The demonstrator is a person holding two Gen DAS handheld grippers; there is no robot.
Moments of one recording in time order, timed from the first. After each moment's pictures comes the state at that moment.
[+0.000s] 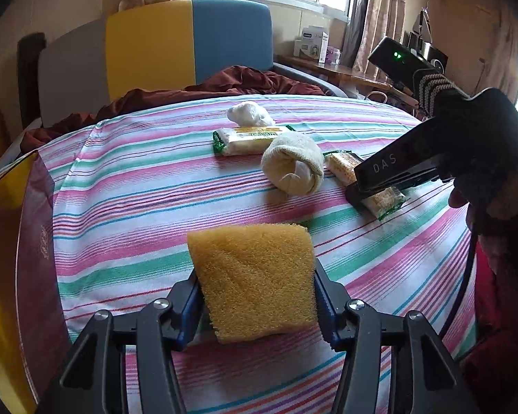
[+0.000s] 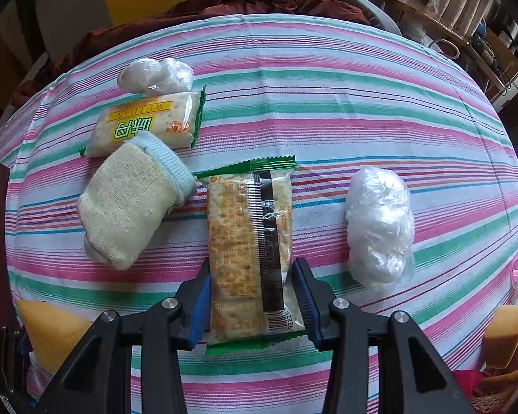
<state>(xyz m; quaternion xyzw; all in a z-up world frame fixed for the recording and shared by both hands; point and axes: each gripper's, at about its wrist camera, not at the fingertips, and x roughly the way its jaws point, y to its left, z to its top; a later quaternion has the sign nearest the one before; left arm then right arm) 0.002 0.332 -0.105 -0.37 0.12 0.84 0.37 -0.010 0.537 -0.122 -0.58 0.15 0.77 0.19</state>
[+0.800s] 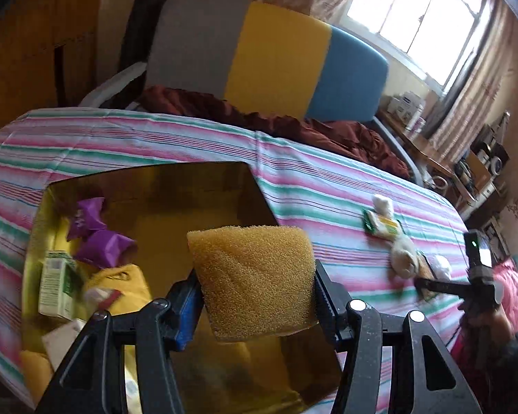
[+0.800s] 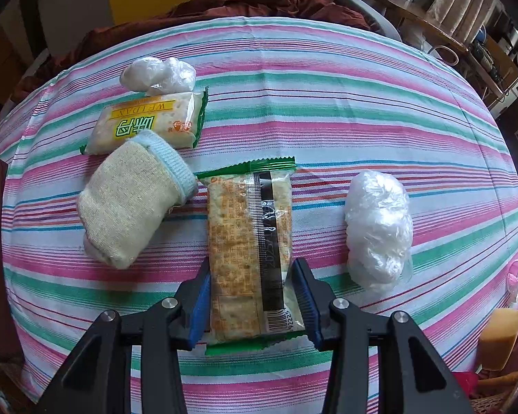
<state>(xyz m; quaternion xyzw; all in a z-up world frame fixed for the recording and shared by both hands) -0.116 0.126 -0.017 -0.44 -0.05 0.87 0.23 -0.013 0.523 -0.130 -0.58 0.14 0.78 0.20</state>
